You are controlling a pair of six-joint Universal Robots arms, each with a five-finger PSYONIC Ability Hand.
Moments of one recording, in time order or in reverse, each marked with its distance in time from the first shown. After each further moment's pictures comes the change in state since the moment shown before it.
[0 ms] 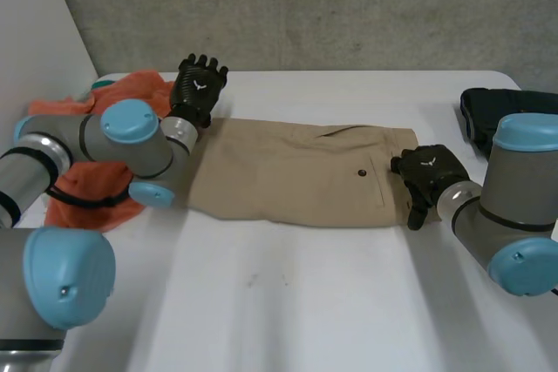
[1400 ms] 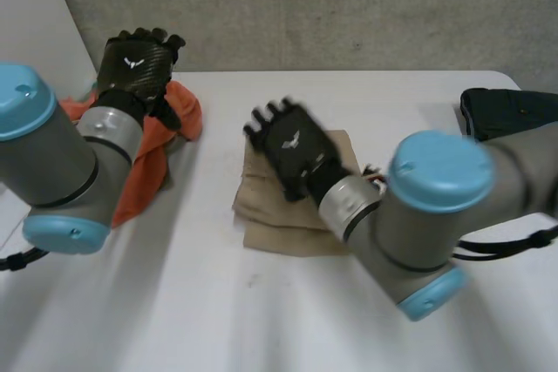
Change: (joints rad) left arm -0.032 0.864 -0.948 0.052 -0.183 -0.329; right arm 0.372 -0.066 -0.070 -0.261 -0.122 0.010; left_hand -0.058 -0.070 -0.062 -0.070 -0.071; right_hand -0.084 -0.079 -0.117 -0.095 -0.083
